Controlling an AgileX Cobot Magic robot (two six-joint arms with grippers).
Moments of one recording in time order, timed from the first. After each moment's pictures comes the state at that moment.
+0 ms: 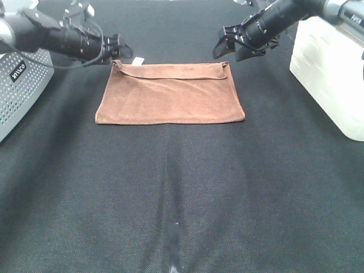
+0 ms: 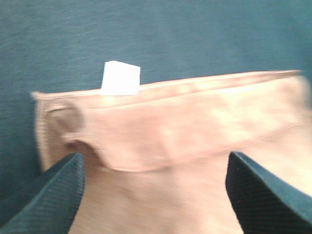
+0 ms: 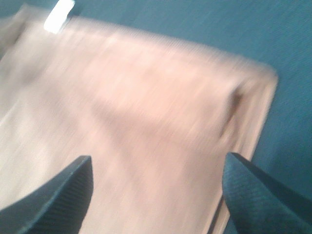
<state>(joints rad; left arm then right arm) -0.09 2.63 -2.24 -0.94 0.58 0.64 0.12 2.60 -2.44 0.54 0.96 -0.42</state>
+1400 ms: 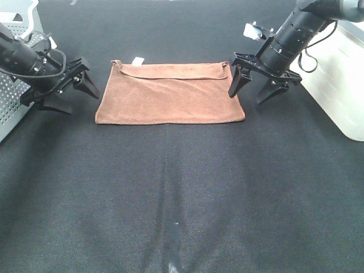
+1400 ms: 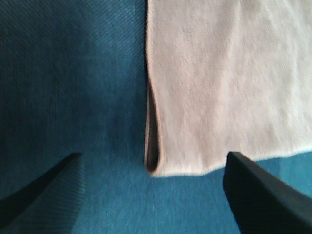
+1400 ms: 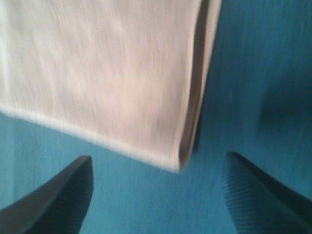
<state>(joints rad) -0.01 2.26 -1.62 -0.72 0.73 0.27 0.12 2.40 -2.01 0.39 1.08 -0.17</state>
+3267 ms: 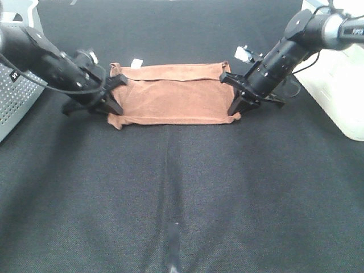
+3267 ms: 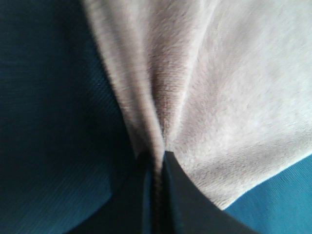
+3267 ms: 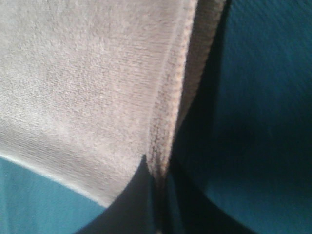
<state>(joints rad) -0.12 2.37 -1.71 -0.75 0.73 0.30 0.12 2.50 -1.99 0.51 1.05 -0.19</state>
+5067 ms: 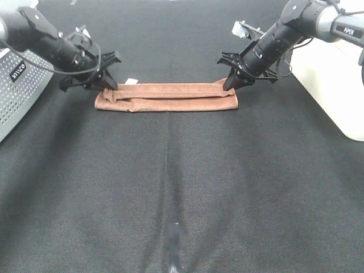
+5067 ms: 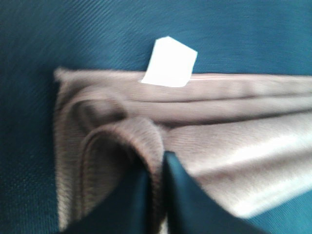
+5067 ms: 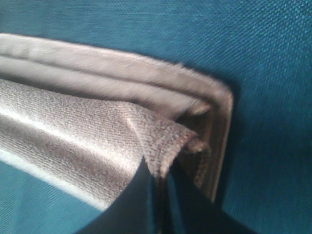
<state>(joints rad) -0.09 2.54 -2.08 -0.66 0.77 0.14 0.13 2.62 -2.29 0.50 0.99 -0.22</state>
